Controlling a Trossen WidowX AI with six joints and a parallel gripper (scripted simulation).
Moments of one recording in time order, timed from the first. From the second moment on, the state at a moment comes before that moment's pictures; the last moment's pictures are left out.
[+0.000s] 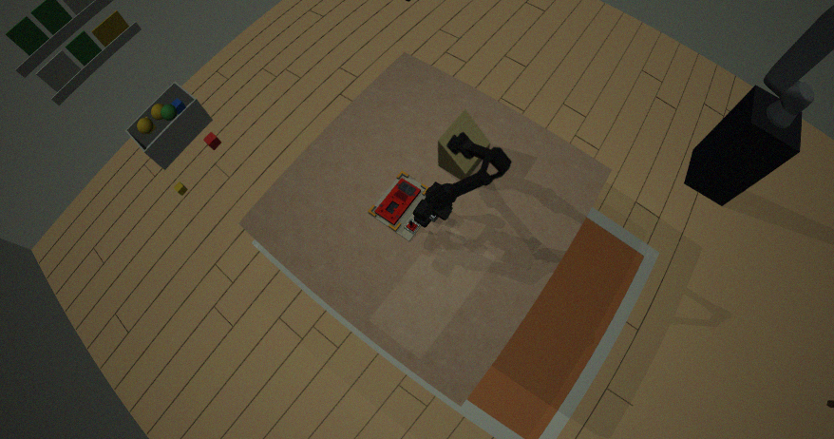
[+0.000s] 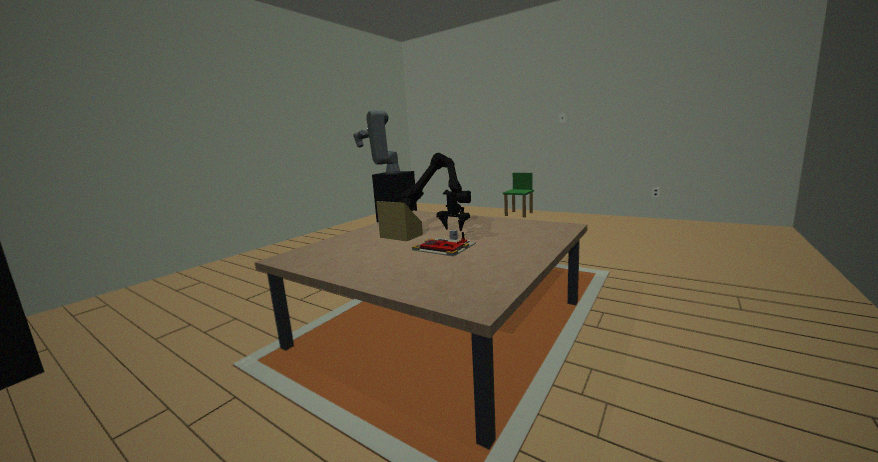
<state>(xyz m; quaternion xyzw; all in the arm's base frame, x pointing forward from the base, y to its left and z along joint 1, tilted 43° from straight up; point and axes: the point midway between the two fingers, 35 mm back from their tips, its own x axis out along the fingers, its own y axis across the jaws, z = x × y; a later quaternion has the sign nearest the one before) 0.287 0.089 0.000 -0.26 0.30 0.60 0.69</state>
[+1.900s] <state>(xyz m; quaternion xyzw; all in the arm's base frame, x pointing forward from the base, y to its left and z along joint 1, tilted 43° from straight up) 0.291 0.092 -0.009 -0.25 0.31 0.60 0.69</state>
